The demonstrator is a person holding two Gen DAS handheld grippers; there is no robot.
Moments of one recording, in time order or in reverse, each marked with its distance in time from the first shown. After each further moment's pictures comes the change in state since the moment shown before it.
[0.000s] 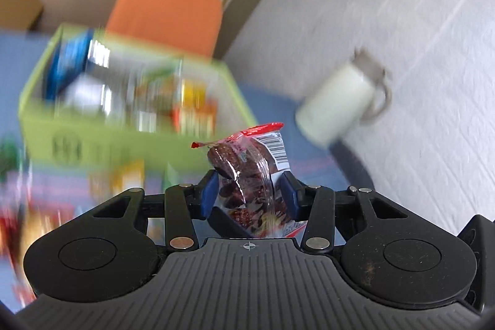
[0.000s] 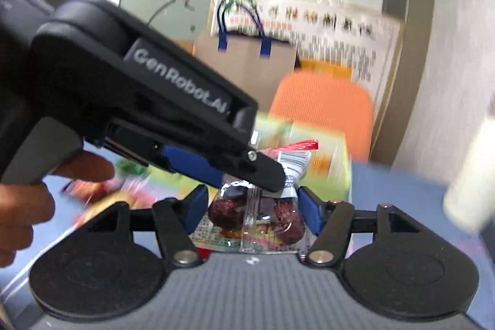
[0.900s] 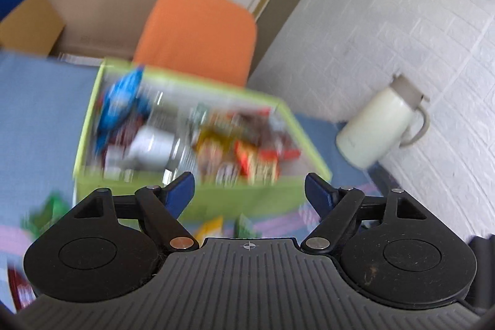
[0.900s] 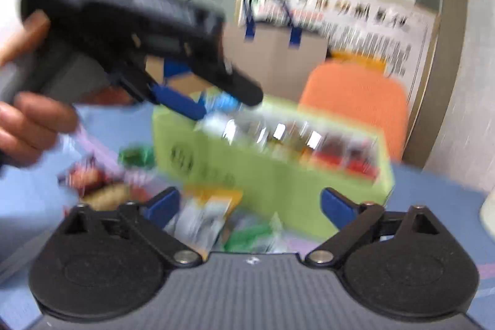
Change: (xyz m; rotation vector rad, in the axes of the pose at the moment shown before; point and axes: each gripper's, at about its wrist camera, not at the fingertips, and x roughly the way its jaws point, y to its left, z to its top) left arm 0.002 0.074 0.009 -0.015 -0.014 0.071; right arm 0.035 0.025 -0.049 -0.015 0.116 0.127
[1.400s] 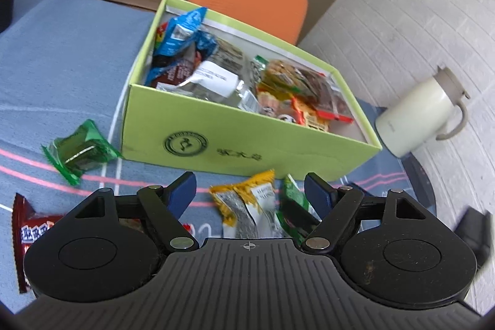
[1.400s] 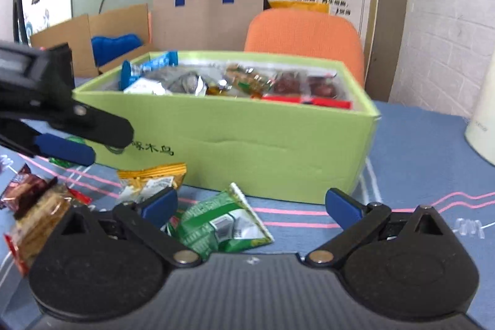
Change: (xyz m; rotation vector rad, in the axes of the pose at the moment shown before) left arm 0.000 0.029 -0.030 -0.111 0.073 0.102; right arm 0.053 -0.025 -0.007 0.225 0.091 -0.186
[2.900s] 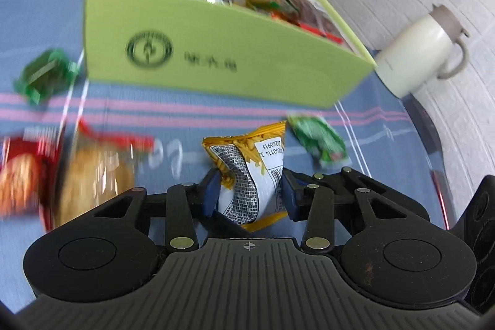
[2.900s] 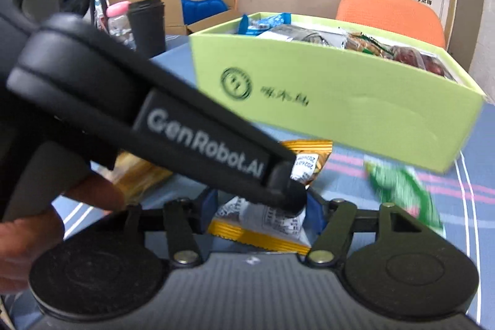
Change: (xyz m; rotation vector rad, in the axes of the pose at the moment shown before) left arm 0.025 -0.026 -0.055 0.066 0.158 0.006; right arm -0.054 0.056 -0.029 -0.145 0.101 0.273
